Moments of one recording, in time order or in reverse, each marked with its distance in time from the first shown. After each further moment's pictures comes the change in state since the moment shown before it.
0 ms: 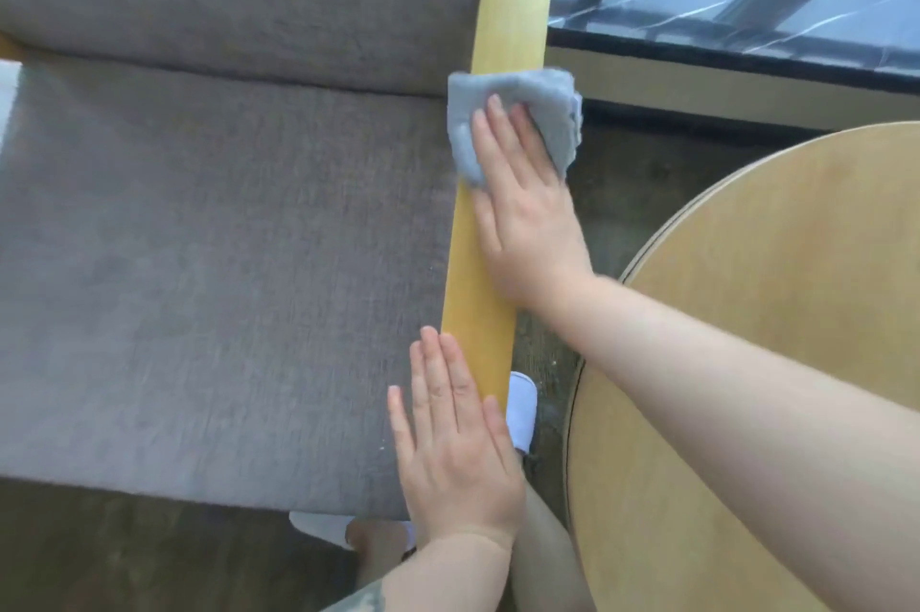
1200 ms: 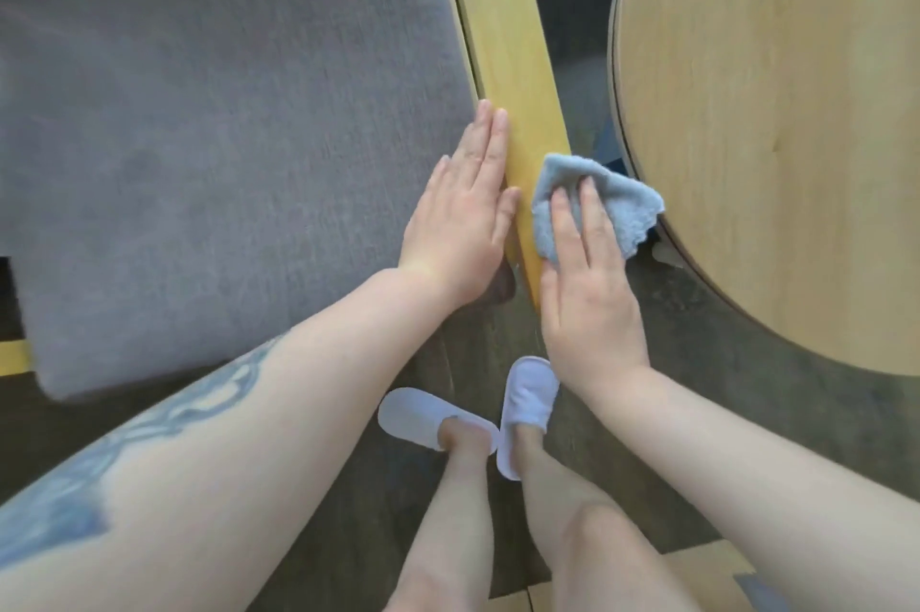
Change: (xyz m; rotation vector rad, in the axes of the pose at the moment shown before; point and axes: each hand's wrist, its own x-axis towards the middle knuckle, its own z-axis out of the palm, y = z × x) left_hand 0.011 -0.111 -0.047 -0.201 -0.456 0.700; right_hand -0.279 -0.172 0.050 -0.086 0.148 0.555
